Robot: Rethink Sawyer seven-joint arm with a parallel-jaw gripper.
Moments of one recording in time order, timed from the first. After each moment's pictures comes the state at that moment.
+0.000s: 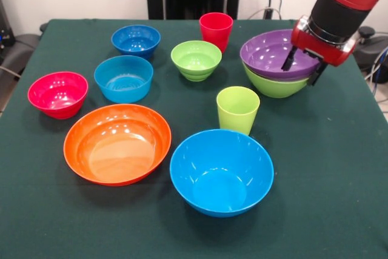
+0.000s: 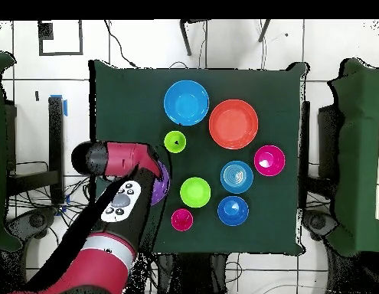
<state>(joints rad) 0.33 -0.32 -0.35 1.43 0.28 0.67 2.23</state>
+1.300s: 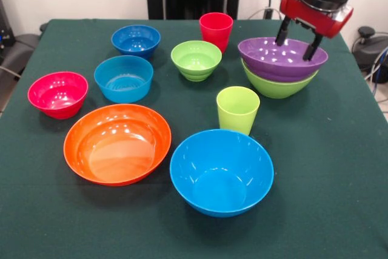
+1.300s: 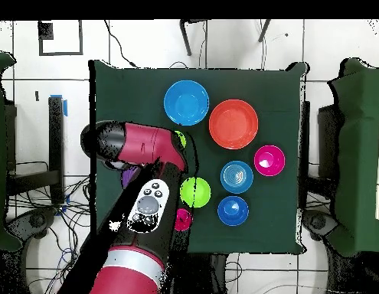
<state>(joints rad) 0.22 -0.46 -0.33 1.42 0.28 0.86 2.23</state>
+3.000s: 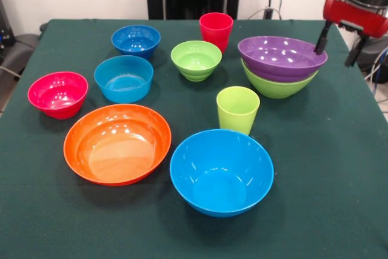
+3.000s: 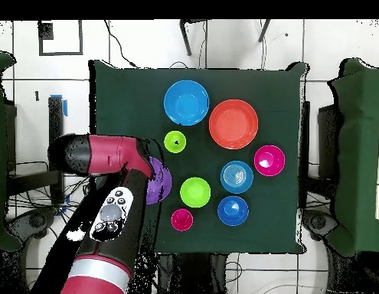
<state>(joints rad) 0.33 -0.45 -0.31 1.44 0.28 0.66 2.23</state>
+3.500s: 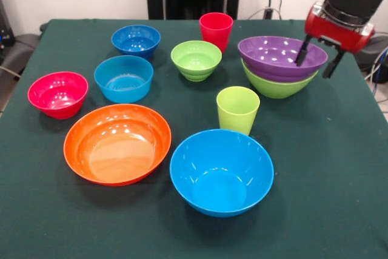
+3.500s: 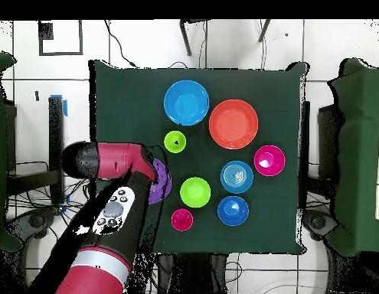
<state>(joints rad) 0.34 -0.39 -0.35 1.45 0.25 0.62 2.23</state>
